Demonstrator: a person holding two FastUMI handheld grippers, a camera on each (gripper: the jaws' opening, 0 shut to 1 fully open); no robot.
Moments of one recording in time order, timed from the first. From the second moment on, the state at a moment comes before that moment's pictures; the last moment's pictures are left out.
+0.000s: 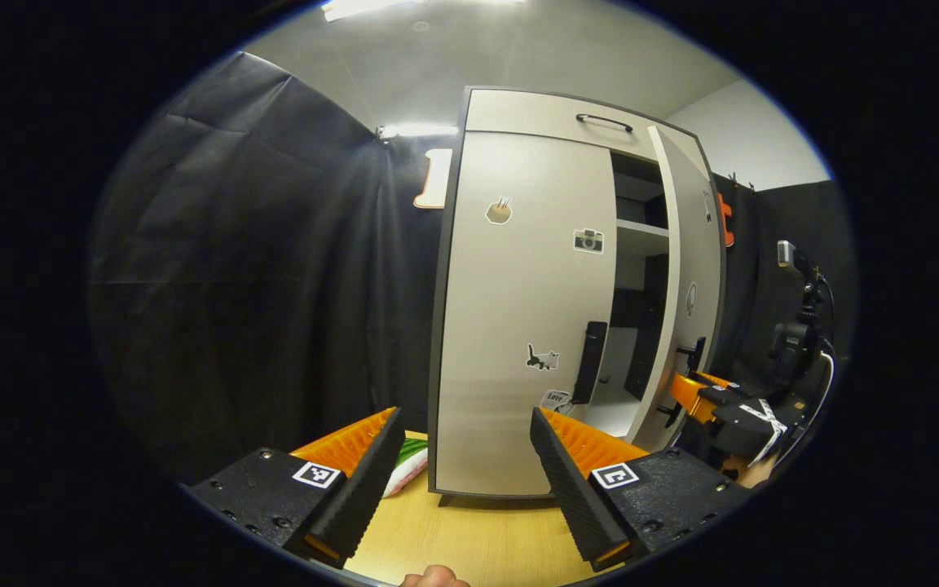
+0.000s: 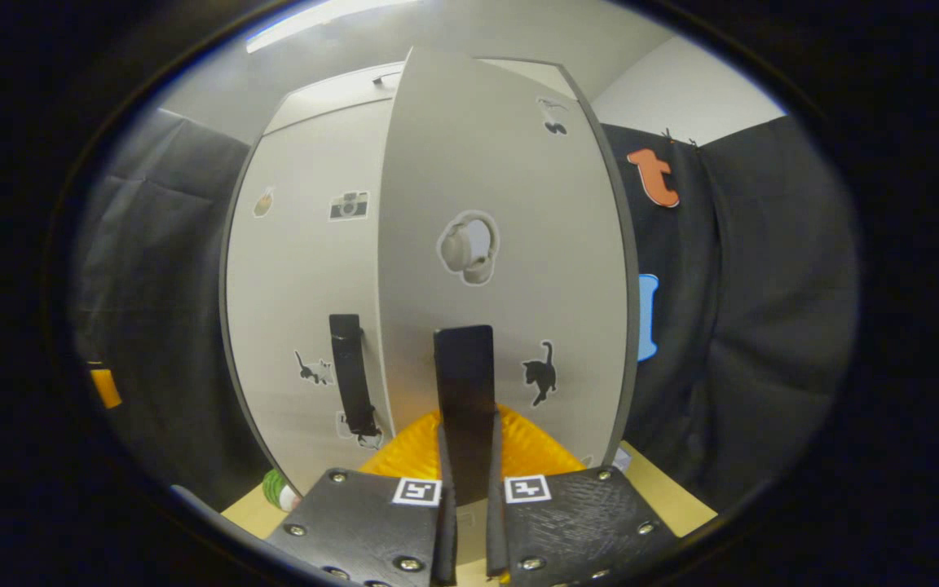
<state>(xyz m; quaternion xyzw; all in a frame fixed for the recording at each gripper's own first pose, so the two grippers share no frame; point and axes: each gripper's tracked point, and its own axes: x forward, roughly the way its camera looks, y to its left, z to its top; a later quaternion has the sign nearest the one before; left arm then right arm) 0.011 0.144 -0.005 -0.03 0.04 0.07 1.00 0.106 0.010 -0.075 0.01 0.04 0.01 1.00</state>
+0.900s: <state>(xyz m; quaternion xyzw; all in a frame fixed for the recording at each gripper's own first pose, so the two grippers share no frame) 0.062 0.141 -0.017 -0.03 0.07 0.00 1.00 0.072 -0.032 -0.073 0.02 0.03 -0.03 1.00</state>
